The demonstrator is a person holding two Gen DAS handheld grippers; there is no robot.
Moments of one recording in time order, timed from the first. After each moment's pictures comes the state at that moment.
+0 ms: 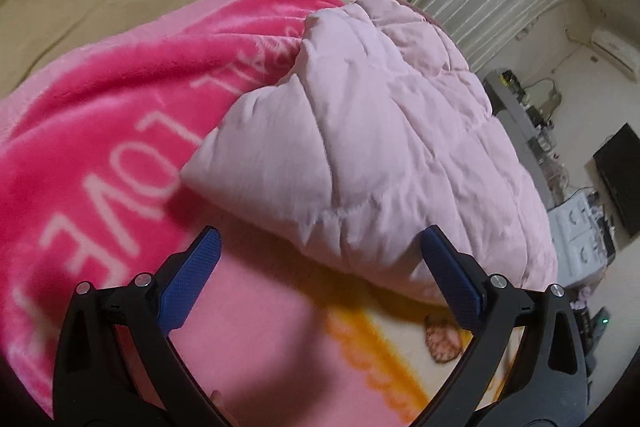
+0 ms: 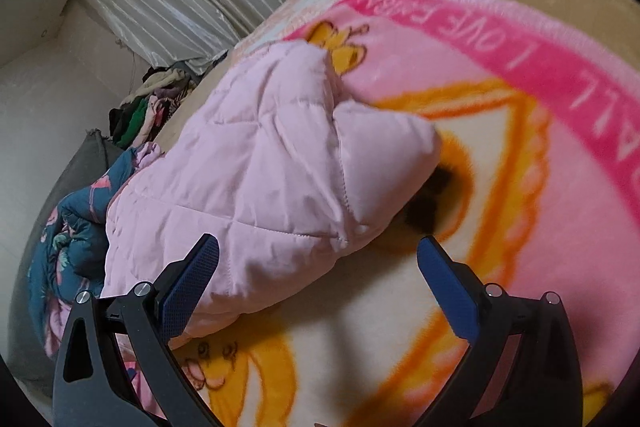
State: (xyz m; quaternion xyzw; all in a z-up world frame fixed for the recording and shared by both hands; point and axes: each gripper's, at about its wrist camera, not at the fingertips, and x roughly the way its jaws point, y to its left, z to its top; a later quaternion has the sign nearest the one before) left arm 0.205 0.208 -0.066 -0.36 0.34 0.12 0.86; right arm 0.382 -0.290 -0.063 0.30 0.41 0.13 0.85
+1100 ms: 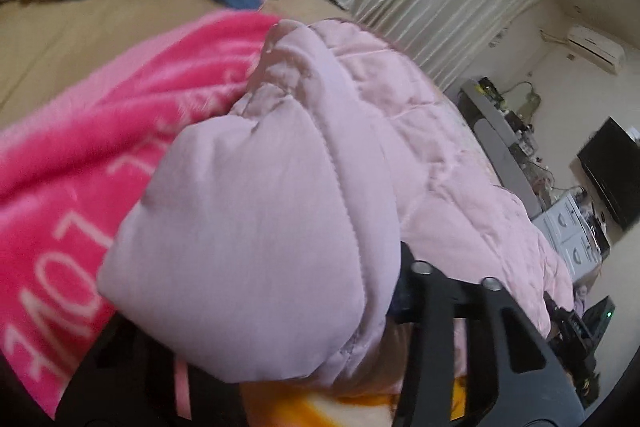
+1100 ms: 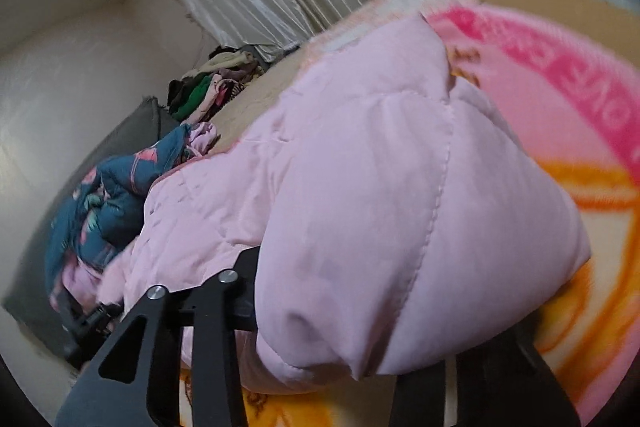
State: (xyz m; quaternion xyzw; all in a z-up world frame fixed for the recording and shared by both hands) left arm 0.261 0.205 -0.033 -0.33 0.29 0.08 0.89; right arm 0.414 -0.246 -0.021 0.21 0.33 0.25 0.89
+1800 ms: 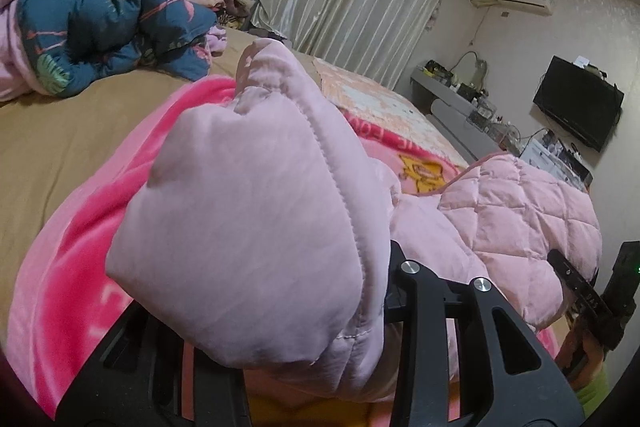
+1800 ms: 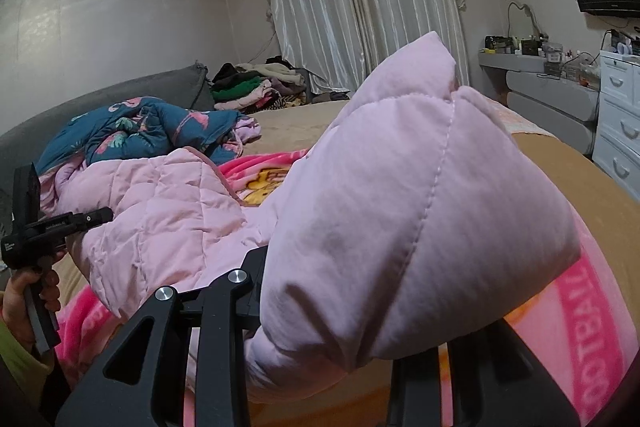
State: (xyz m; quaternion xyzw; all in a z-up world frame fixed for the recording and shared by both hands) left arm 0.139 0.151 0.046 -0.22 0.26 0.03 0.94; right arm 0.224 -0.233 0.053 0.05 0.22 0.27 0.94
